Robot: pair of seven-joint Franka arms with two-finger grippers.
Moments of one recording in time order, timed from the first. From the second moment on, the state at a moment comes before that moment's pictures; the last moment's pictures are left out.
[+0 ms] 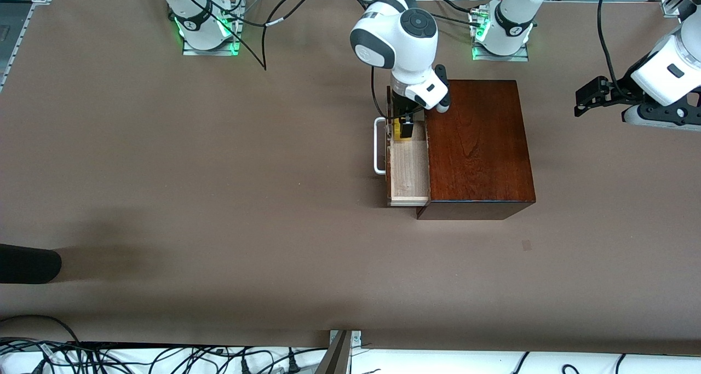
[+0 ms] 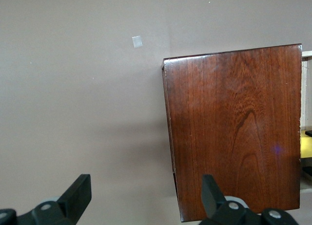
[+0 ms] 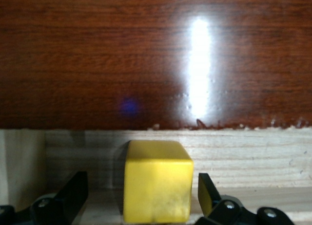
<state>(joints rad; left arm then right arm) -0.05 -0.03 0.00 -1.67 -0.01 1.58 0.04 0.99 0.87 0.07 -1.06 -0.14 2.02 -0.52</state>
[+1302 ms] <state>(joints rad) -0.05 -0.03 0.00 -1.67 -0.01 1.58 0.04 0.98 0.79 0.05 -0.92 -0.14 1.87 -0.48</state>
